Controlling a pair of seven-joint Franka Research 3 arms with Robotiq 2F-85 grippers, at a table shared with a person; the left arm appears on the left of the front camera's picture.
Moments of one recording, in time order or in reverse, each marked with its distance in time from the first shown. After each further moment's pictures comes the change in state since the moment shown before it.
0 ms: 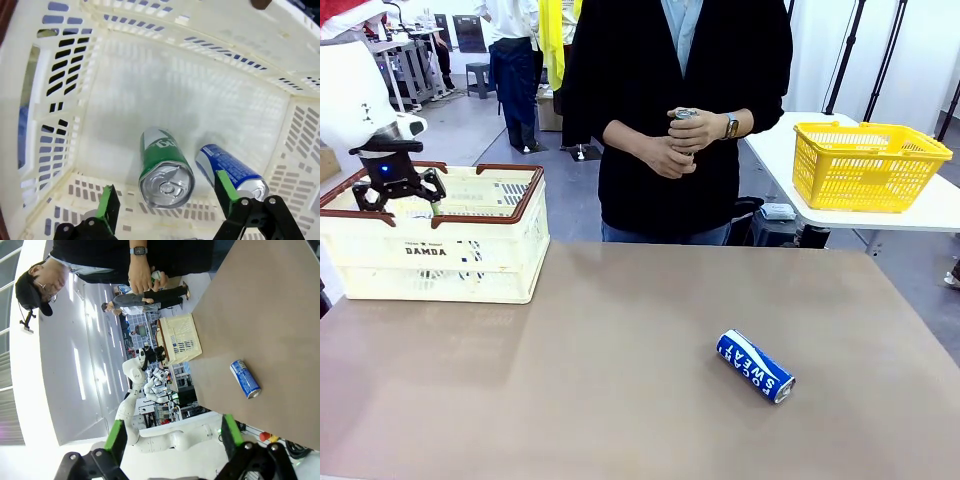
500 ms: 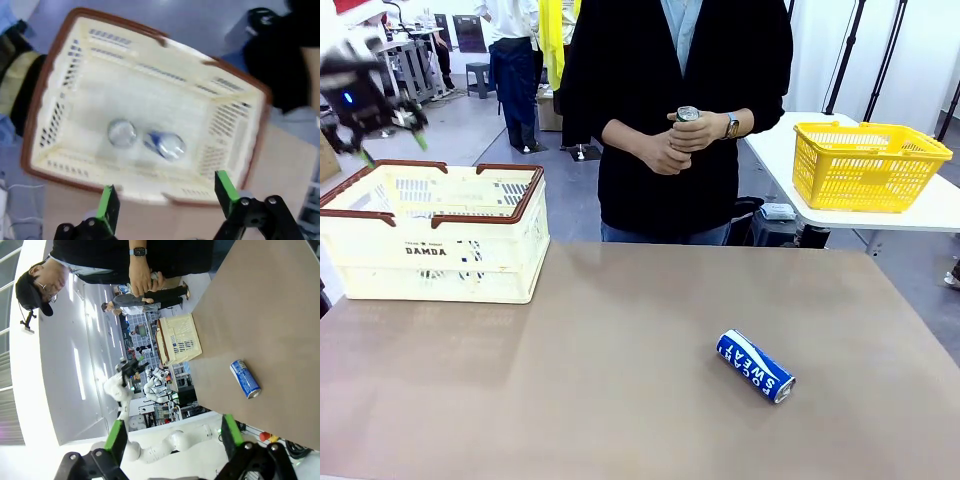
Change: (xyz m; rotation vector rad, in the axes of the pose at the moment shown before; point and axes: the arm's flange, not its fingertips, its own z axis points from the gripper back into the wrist) left arm -0.044 0.007 0.176 -0.238 -0.142 0.065; right arm 0.000 0.000 0.000 0.000 0.001 0.000
